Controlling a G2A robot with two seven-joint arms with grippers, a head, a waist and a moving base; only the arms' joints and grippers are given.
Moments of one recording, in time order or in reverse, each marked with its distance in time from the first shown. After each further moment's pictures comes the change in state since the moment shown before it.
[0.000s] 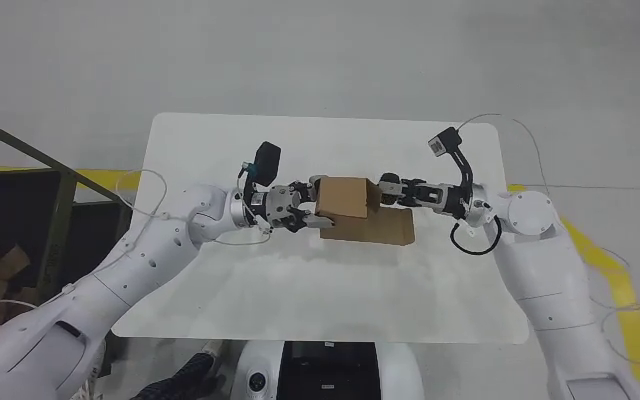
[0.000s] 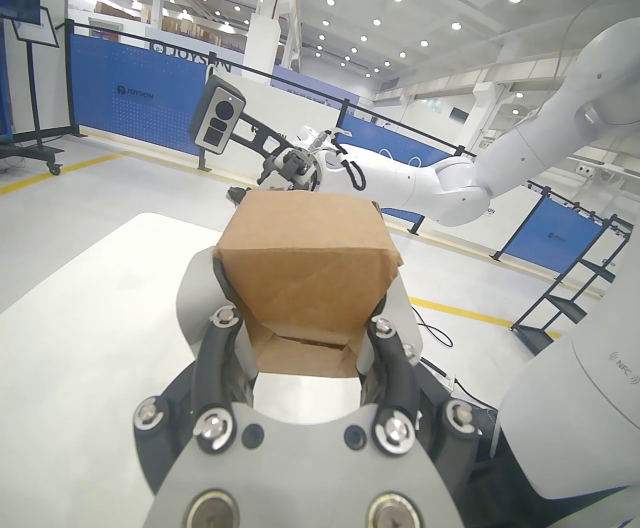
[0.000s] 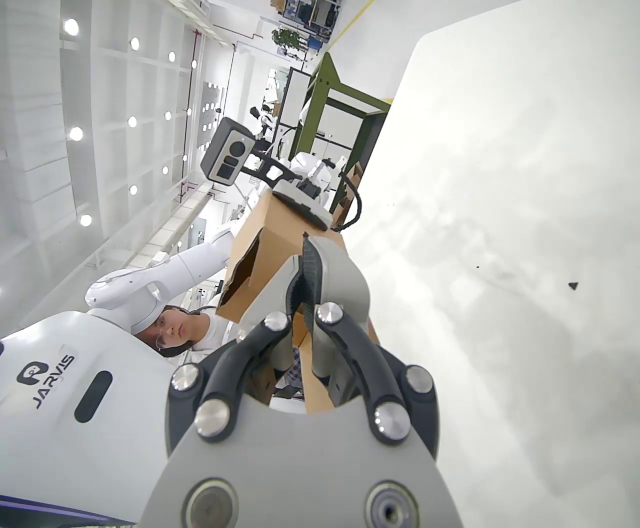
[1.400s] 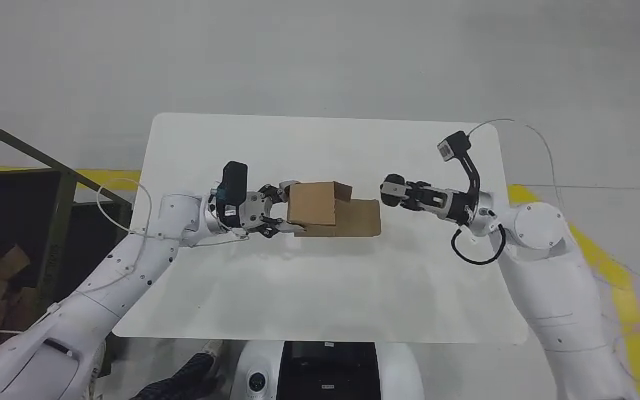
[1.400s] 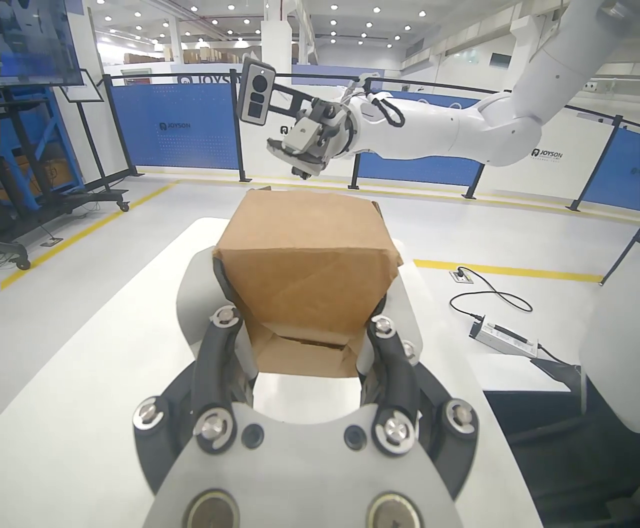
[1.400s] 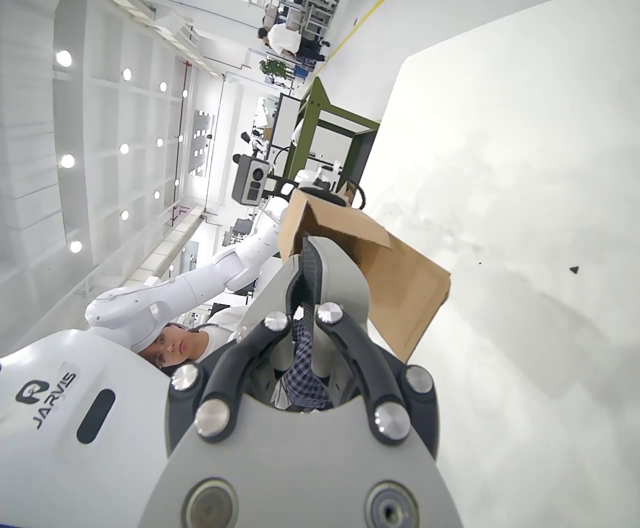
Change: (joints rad) left arm 0.145 0.016 -0.190 0.066 0.617 0.017 0.475; right arm -0.068 0.029 0.019 -0.127 -0.059 0.122 -0.135
